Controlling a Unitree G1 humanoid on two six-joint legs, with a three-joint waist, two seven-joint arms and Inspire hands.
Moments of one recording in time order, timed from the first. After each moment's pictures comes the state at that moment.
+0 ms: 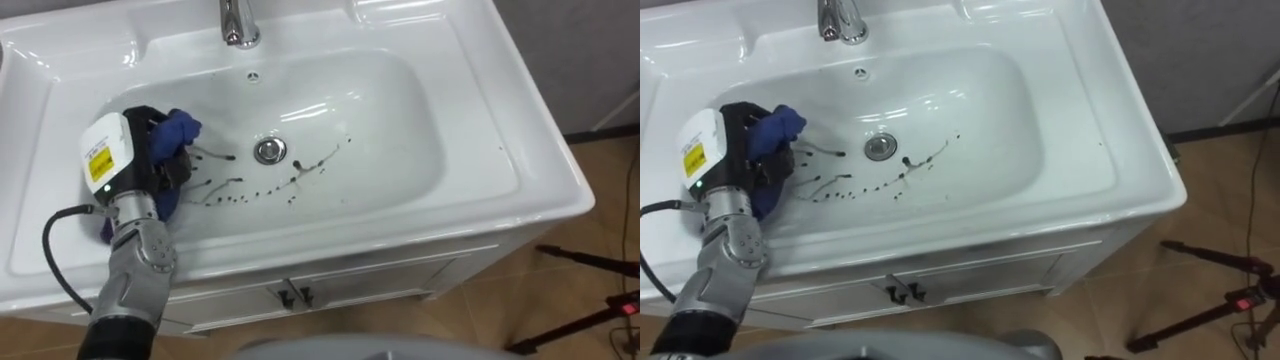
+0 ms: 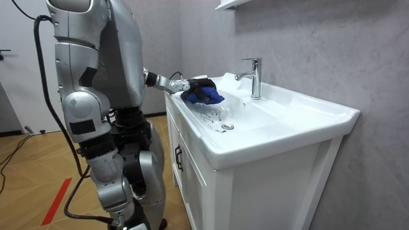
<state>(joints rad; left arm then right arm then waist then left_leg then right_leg) 0.06 0.25 0.04 0.44 0.74 0.00 0.51 0.17 -0.31 0.02 1.20 -0.12 0.10 0.25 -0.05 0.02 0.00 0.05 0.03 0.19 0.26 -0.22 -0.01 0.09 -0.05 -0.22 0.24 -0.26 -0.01</state>
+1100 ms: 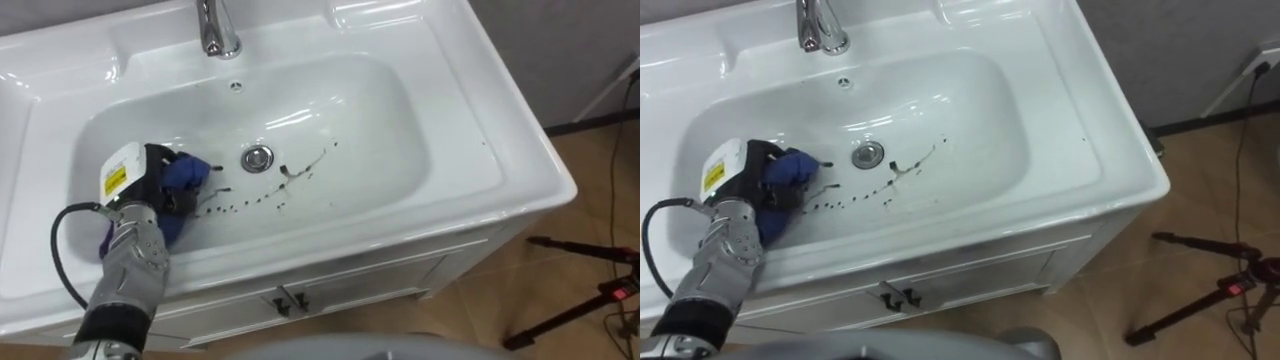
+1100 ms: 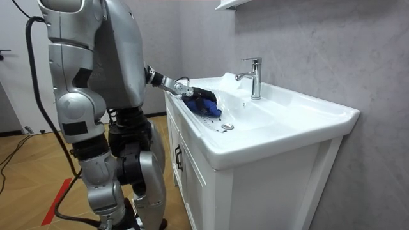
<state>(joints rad) -0.04 0.28 0.04 0.62 0.74 0.07 0.23 0.16 -0.31 0.01 1.25 -0.12 0.13 0.26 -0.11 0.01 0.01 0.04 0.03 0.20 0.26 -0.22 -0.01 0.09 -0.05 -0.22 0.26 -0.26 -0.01</state>
